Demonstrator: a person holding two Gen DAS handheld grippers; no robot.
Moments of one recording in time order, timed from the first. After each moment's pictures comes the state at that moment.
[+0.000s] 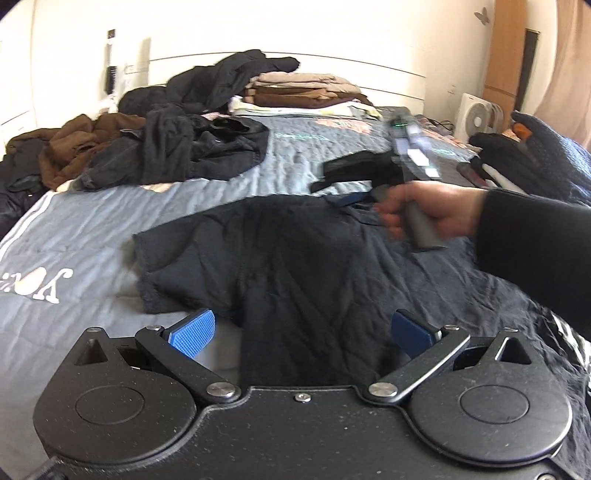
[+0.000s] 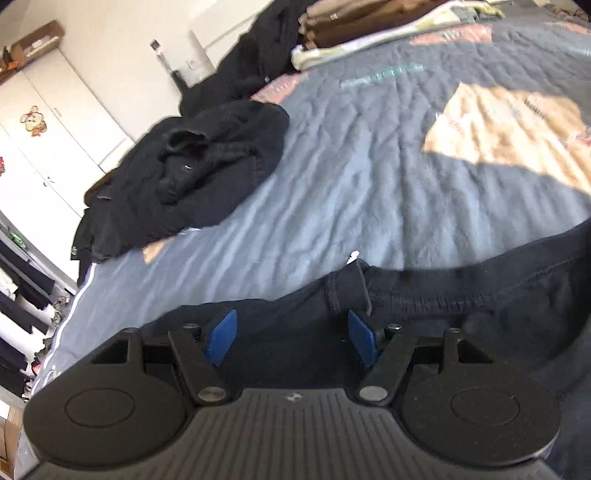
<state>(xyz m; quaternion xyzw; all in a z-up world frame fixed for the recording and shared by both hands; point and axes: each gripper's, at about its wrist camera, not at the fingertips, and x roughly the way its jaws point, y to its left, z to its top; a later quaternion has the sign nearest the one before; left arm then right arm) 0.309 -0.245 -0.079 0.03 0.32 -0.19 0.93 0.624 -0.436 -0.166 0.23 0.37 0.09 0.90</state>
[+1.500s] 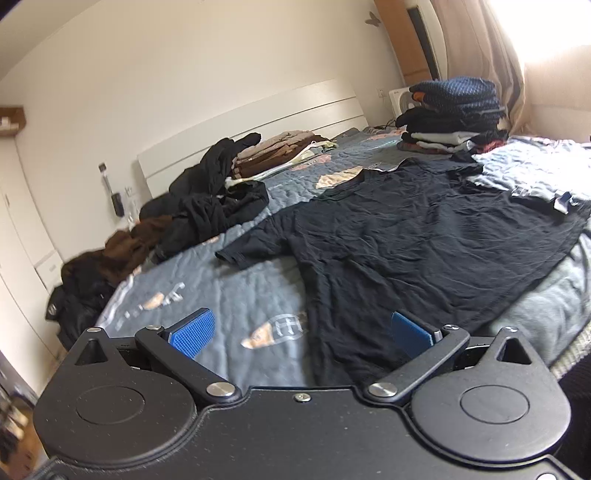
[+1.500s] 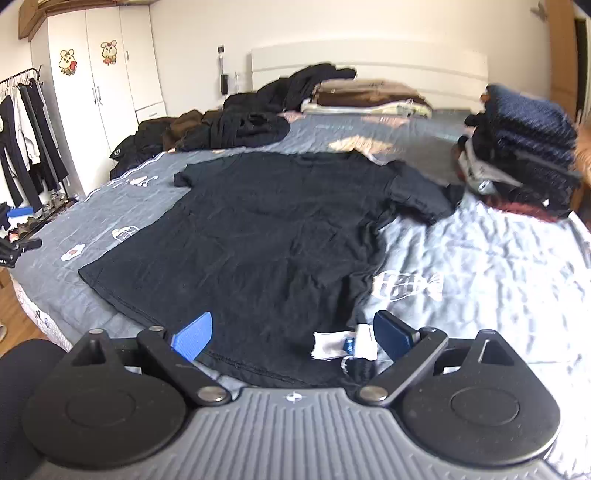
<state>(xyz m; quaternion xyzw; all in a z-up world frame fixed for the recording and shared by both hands) 0.007 -0.105 -0.083 0.21 0.18 -0.23 0.93 -0.078 -0.444 -0.064 0.04 0.32 0.03 0.95</state>
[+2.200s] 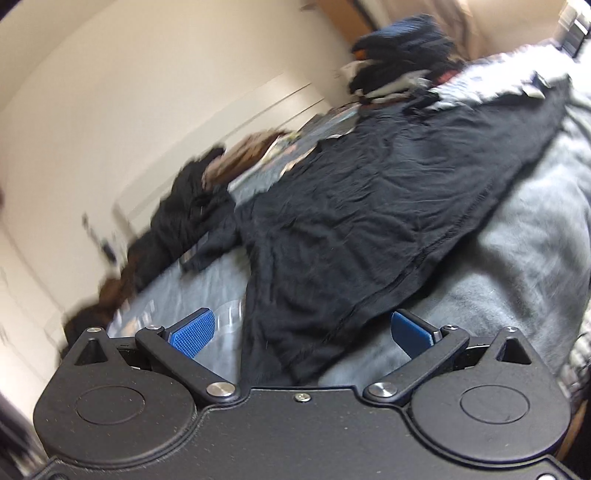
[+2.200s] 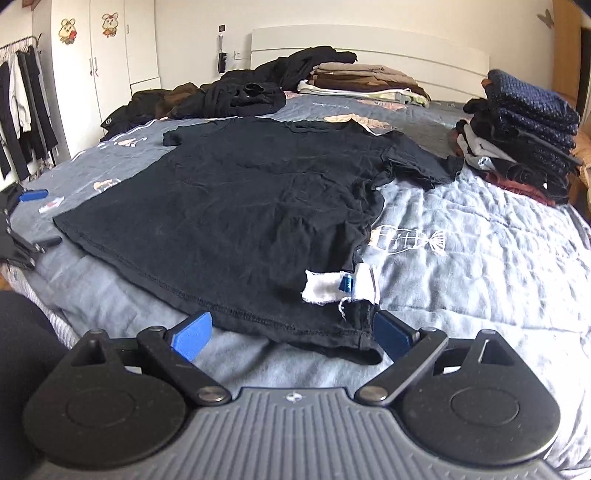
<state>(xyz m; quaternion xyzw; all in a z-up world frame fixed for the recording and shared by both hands) 0.001 -0.176 -0.192 0.37 0.10 -0.23 0.89 -0.076 -0.435 -0.129 0.01 0.34 0.01 0.94</state>
